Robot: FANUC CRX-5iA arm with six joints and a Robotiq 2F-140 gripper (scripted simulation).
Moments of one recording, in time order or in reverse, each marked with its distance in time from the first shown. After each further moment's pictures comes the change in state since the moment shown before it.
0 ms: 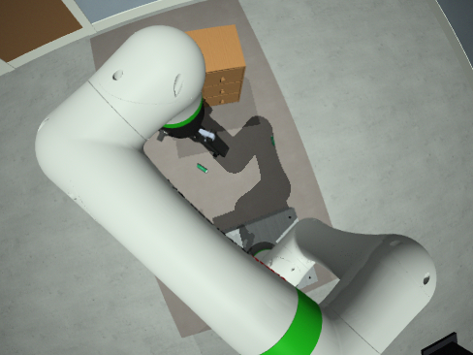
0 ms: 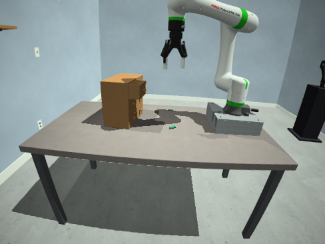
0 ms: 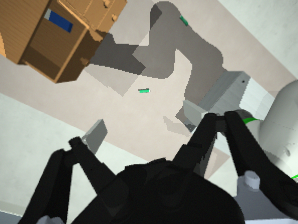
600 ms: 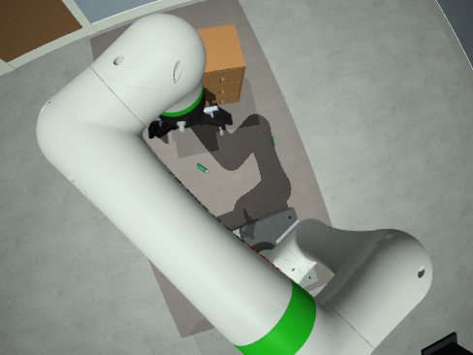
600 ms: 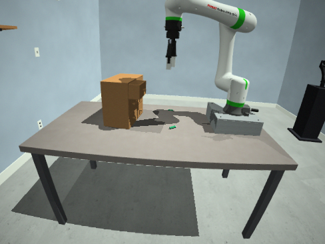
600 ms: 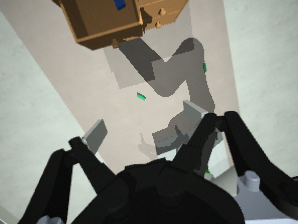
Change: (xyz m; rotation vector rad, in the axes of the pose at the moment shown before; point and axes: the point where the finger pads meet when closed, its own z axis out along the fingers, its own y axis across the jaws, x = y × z) arm 0.021 -0.006 -0.001 -0.009 0.014 -0.612
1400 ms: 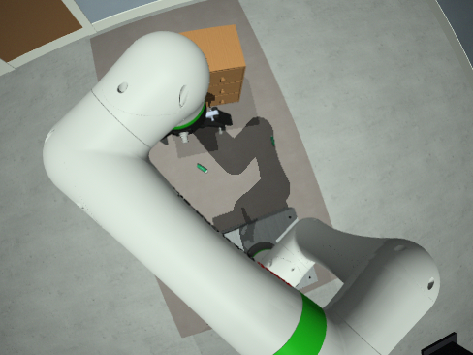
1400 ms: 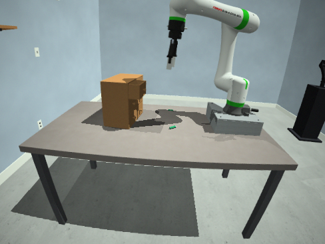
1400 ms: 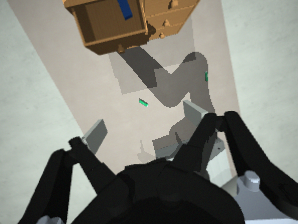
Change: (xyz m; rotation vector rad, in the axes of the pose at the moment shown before) arm 0.001 -0.002 0.000 0.007 0.079 -0.037
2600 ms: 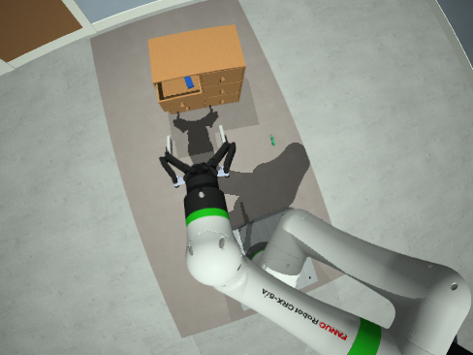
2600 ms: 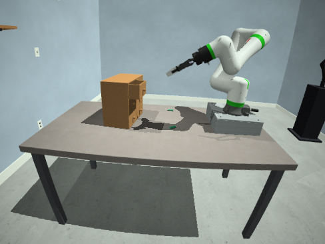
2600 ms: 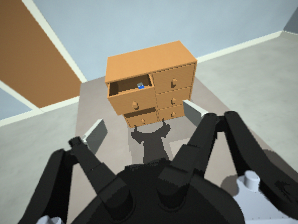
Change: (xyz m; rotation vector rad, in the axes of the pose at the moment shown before) arm 0.000 0.004 0.037 -0.007 0.935 0.002
